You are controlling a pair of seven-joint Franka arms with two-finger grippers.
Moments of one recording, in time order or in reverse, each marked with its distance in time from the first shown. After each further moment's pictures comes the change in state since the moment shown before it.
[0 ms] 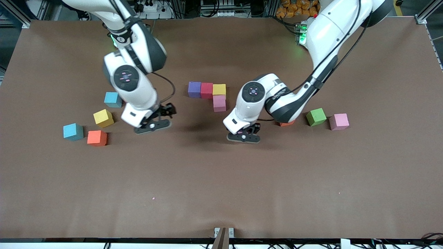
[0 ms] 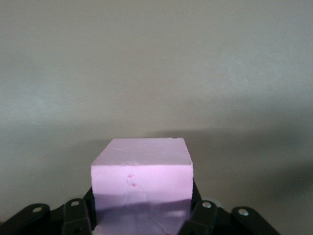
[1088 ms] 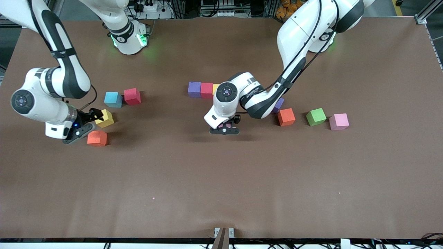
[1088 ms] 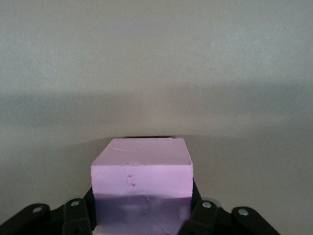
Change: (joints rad) left arm -0.233 0.086 0.145 0.108 -0.197 -0.043 -0.057; right arm -0.530 0.003 -0.016 -0.232 0.002 0.206 -0.763
